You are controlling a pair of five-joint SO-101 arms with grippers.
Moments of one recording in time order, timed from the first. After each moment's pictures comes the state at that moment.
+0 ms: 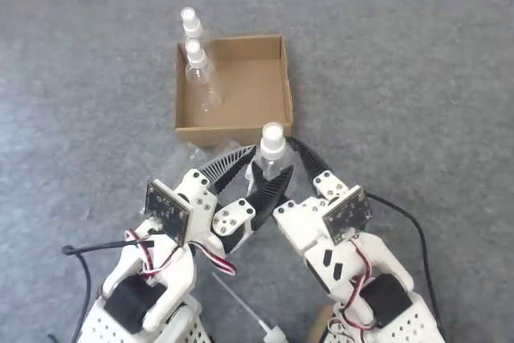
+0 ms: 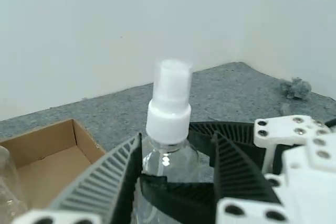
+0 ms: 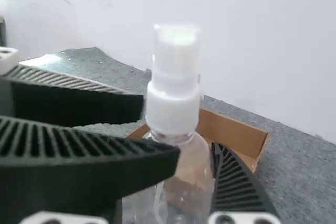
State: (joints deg) left arm 31.7 -100.9 79.3 43.4 8.9; right arm -38.9 -103.1 86.2 31.0 2.9
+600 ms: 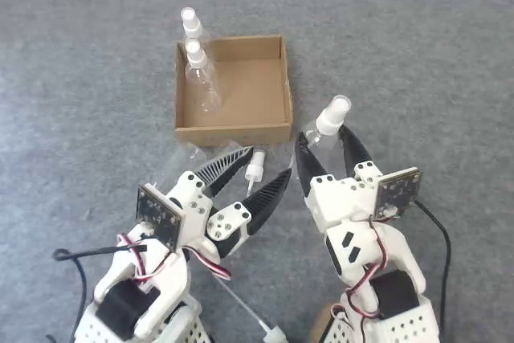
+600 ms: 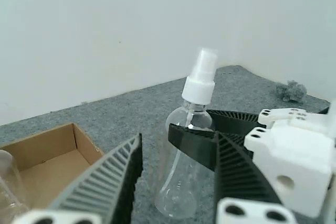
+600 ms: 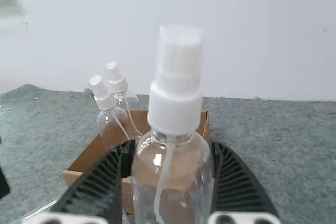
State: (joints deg) left arm 31.8 -101.1 75.3 47.3 8.8; right arm -23.7 -103.1 86.2 31.0 -10.2
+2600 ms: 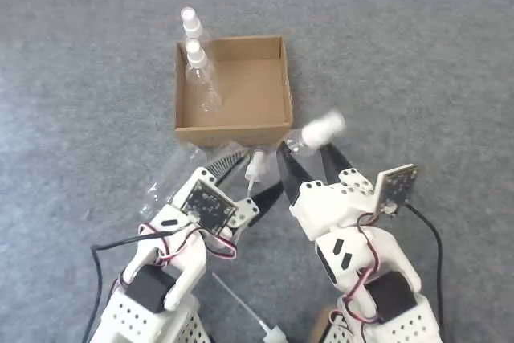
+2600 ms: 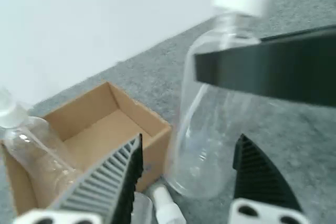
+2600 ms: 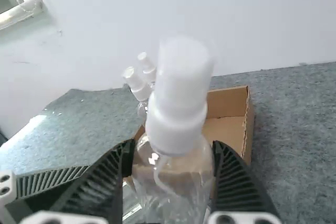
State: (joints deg) left arm 24.5 -100.4 93.5 36.9 -7.1; right arm -30.5 -103.1 85.5 34.0 -22.8
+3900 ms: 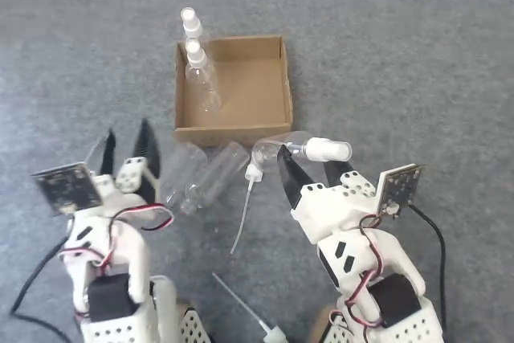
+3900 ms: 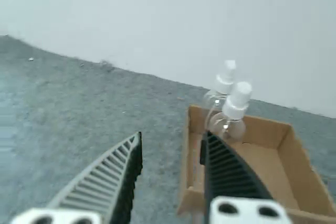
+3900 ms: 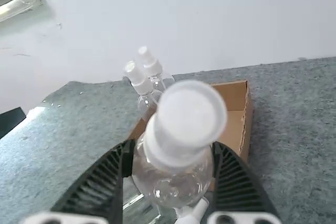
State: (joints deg) left arm -16.3 -100.5 80.0 48.0 14.3; right arm -30.7 -103.1 82.8 38.4 -22.0
